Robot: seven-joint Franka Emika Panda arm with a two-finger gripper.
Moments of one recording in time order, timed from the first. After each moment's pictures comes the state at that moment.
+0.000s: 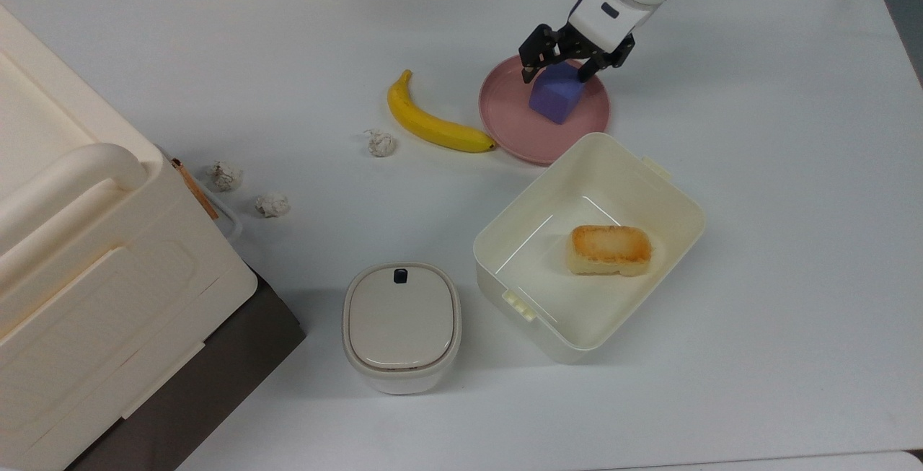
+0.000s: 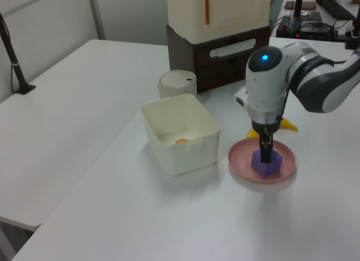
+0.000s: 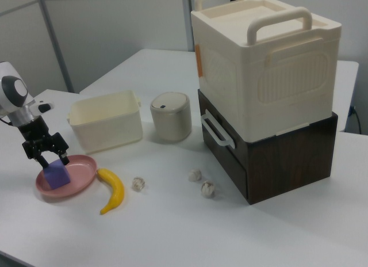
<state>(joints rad) 0.02 0.22 0.57 -1.99 -0.41 1.96 0.57</state>
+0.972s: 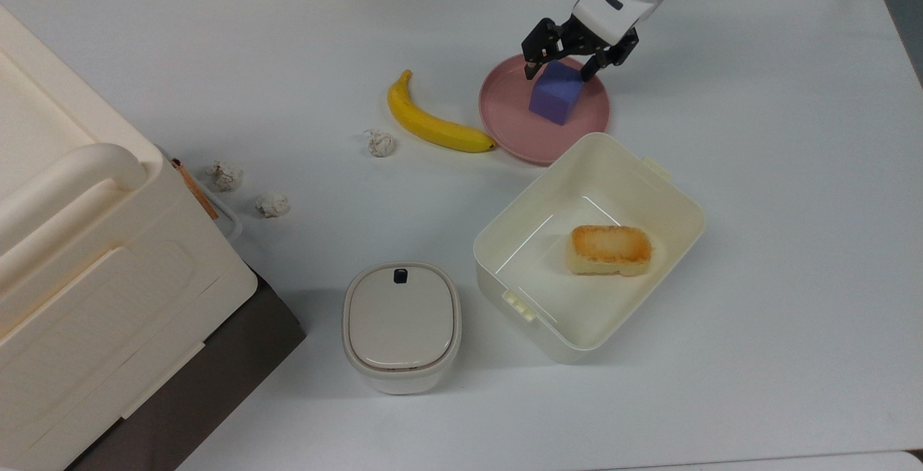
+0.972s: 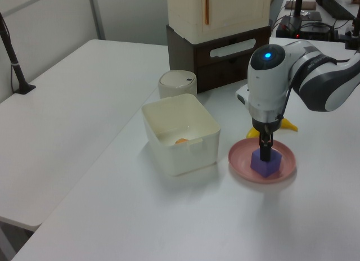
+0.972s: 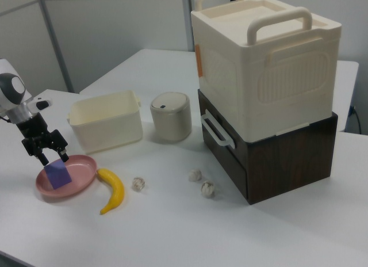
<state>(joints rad) 0.02 0.20 0.57 -1.99 -0.42 1.96 0.59</state>
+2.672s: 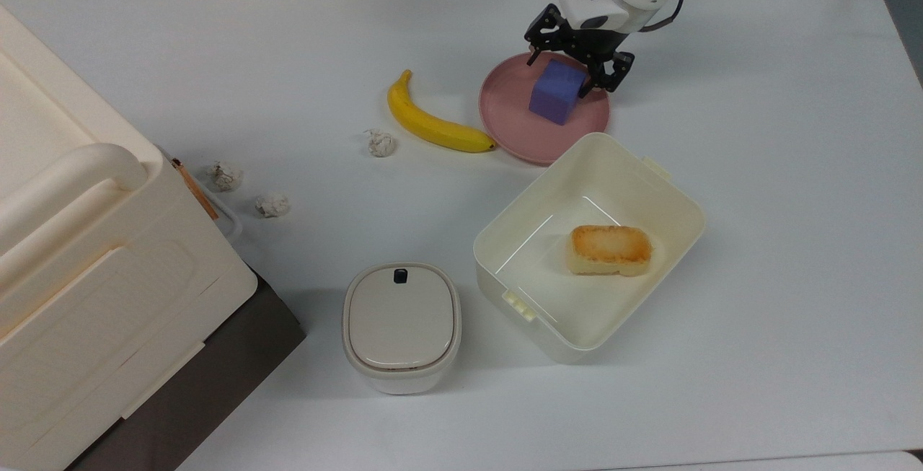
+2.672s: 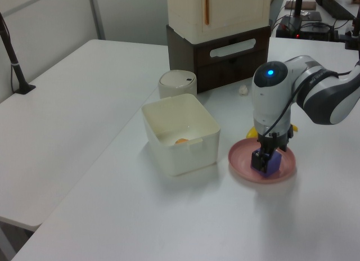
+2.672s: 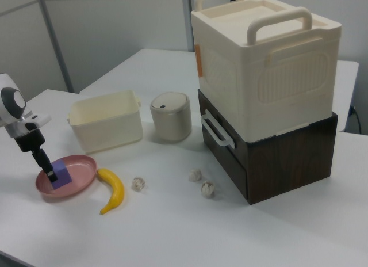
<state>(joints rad) 0.02 0.24 0.58 -2.06 -0.41 2.01 1.26</state>
